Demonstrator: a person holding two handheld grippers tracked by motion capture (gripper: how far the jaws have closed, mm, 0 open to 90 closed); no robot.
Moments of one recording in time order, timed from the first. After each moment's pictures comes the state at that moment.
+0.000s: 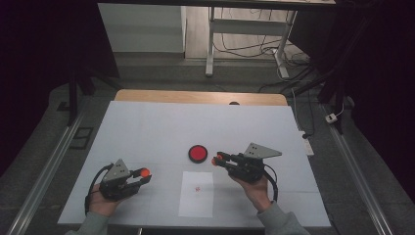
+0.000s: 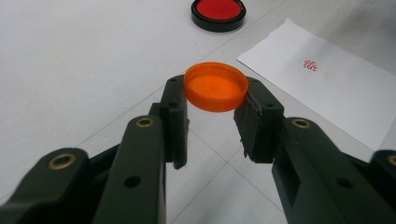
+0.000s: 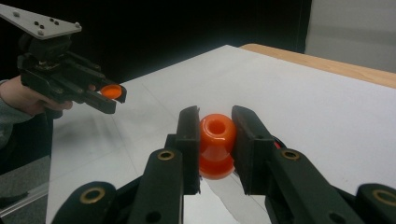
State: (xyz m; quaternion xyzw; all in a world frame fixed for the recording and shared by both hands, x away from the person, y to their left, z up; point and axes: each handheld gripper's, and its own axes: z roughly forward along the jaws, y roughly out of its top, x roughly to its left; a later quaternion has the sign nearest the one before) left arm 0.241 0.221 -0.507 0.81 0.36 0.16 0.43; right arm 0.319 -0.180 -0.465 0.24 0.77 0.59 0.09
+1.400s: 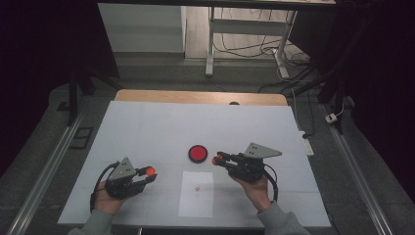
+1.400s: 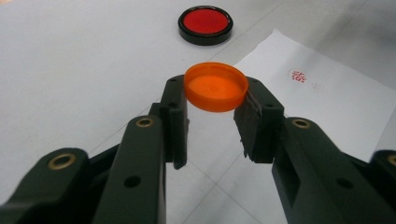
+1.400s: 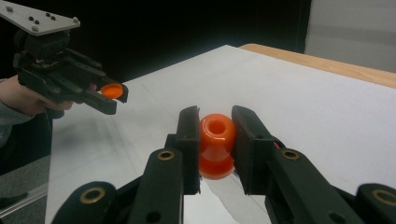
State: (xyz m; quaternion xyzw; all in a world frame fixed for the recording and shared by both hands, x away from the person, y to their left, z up) left arm 0.246 0.206 -0.500 0.82 0.34 0.16 0.43; right arm 0.319 -0.180 -0.465 0.24 0.77 0.59 0.09
